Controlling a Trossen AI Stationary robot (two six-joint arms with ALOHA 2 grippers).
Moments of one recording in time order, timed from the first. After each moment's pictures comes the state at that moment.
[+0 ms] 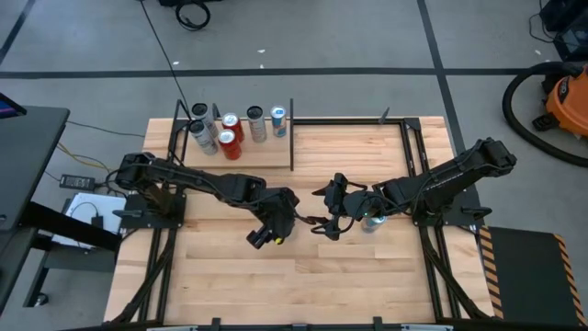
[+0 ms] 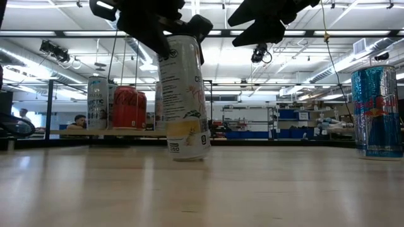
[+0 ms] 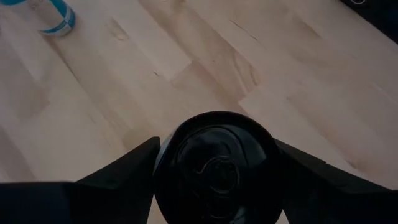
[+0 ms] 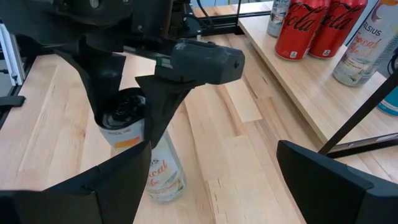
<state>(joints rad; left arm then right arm) -0.15 1.71 1.33 -0.62 0.21 0.53 0.30 1.39 0.94 -0.10 0.44 0.27</state>
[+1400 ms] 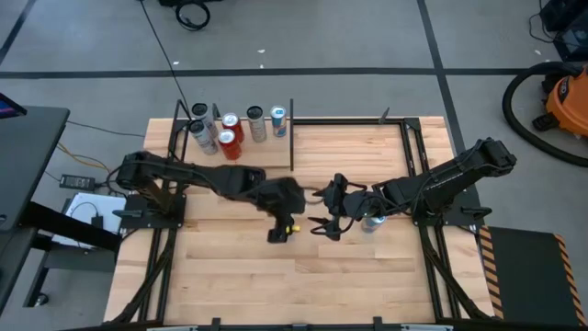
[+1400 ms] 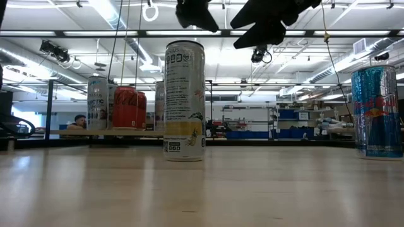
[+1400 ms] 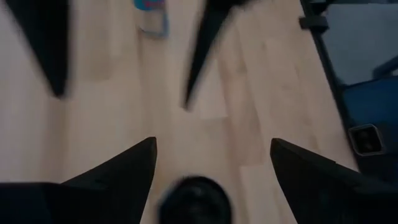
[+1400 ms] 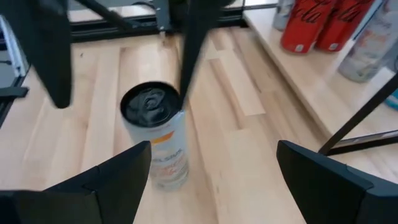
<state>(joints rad) -0.16 1.71 1.56 -0.68 0.05 -0.07 0.29 1.39 0.94 -0.12 0.42 0.27</state>
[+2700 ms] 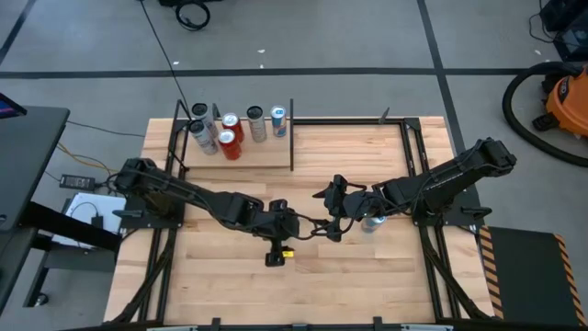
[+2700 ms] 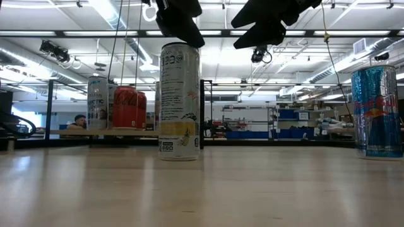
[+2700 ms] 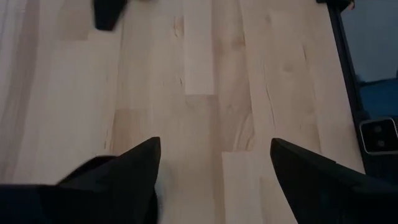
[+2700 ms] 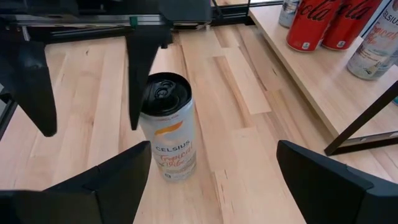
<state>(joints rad) -0.32 1.73 1.42 -0.61 -0.10 -0.28 0.29 1.39 0.94 -0.13 0.40 0.27</state>
